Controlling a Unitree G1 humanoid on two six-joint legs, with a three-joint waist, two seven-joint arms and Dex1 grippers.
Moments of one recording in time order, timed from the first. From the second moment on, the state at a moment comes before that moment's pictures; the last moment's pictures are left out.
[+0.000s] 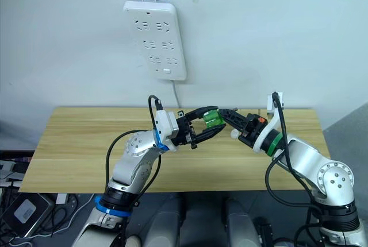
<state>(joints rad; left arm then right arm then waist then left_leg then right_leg) -0.43 0.19 -0.19 -0.02 -0.35 0.01 -0.91 -0.29 -0.55 -0.08 -0.43 1.95 0.75 -0.38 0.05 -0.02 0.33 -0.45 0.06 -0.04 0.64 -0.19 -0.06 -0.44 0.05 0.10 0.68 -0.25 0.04</state>
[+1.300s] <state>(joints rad) -0.43 0.21 -0.18 -0.03 -0.35 0.04 -0.91 -0.26 -0.54 -0.14 -0.42 1.95 0.77 -0.37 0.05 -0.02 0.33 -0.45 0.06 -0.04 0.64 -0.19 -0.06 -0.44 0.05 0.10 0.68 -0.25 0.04</state>
